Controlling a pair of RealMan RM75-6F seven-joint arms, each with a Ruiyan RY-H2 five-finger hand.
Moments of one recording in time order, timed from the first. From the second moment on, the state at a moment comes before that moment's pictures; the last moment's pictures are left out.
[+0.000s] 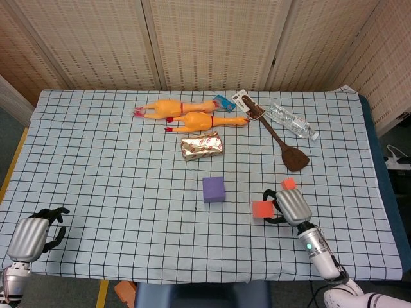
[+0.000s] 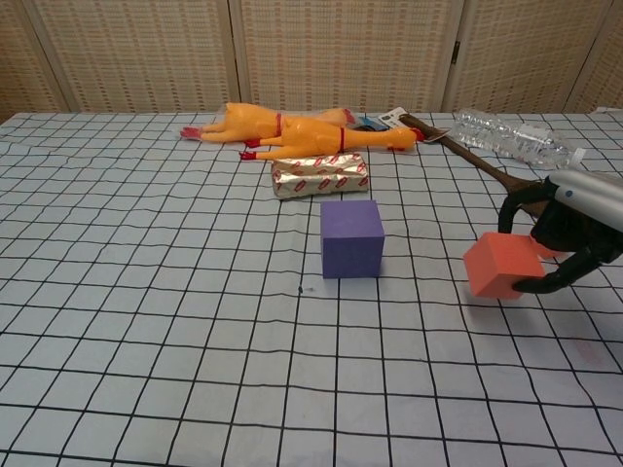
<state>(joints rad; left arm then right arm) -0.14 -1.22 -0.01 -1.48 1.54 1.44 0.03 0.42 -1.52 0.11 -1.43 -1.39 1.11 -0.06</state>
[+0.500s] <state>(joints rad) -0.14 -1.21 -0.01 -1.48 1.54 1.44 0.00 0.48 -1.71 0.18 -1.26 -1.30 1.09 -0.08</state>
